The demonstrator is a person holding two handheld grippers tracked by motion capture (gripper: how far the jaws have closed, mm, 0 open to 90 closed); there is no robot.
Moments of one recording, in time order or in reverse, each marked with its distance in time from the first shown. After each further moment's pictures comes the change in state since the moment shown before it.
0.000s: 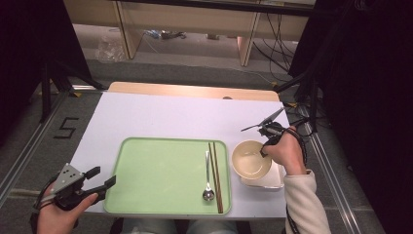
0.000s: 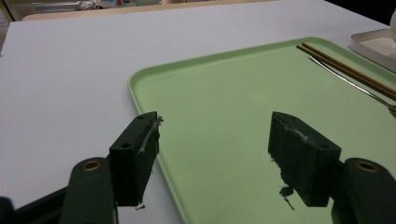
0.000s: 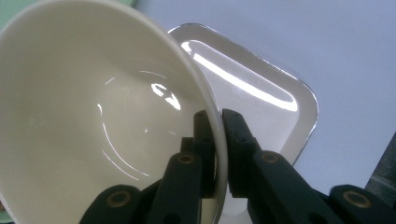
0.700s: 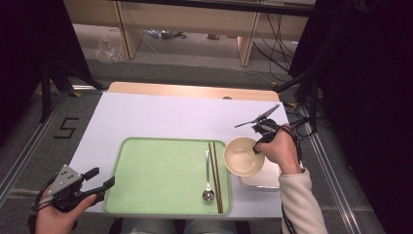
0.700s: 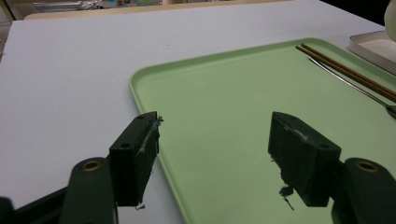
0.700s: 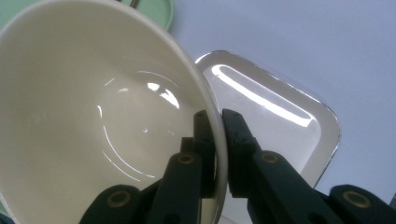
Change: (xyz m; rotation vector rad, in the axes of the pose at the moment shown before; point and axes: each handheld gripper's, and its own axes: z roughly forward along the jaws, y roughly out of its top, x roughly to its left) left arm 0.000 -0.002 -0.004 -0.001 0.000 -0.003; right arm 0.018 0.011 -0.008 -0.047 0.036 -0.004
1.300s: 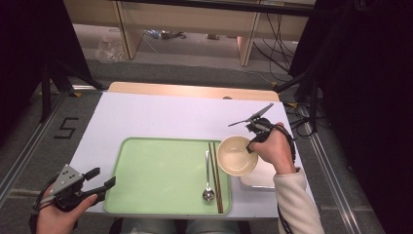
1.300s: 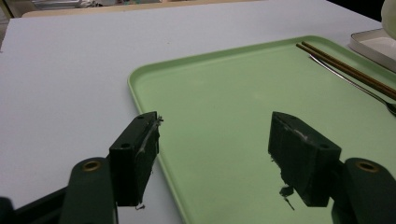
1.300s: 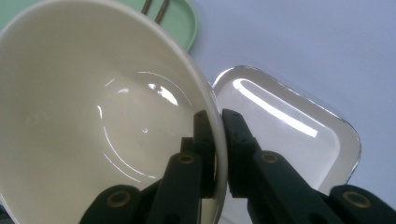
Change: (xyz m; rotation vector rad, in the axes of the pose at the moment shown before) left arm 0.000 0.000 0.002 0.005 -0.002 -0.003; right arm 0.017 0.008 -0.002 -0.003 0.040 0.009
